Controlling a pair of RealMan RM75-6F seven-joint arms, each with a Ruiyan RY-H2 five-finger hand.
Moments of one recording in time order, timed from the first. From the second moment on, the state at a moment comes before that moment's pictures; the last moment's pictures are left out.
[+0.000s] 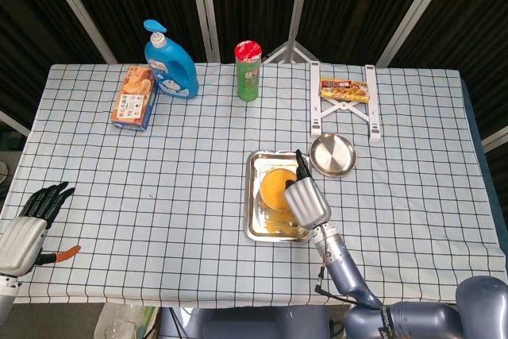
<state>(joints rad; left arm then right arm) -0.13 -1.10 0.04 -1.62 1.62 1.45 -0.13 0.70 -1.69 0.09 -1.60 -1.17 1.31 -1.34</state>
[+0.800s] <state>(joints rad) -0.13 -1.10 0.04 -1.62 1.62 1.45 -0.13 0.68 -1.69 0.07 -1.70 -1.19 1.31 -1.32</state>
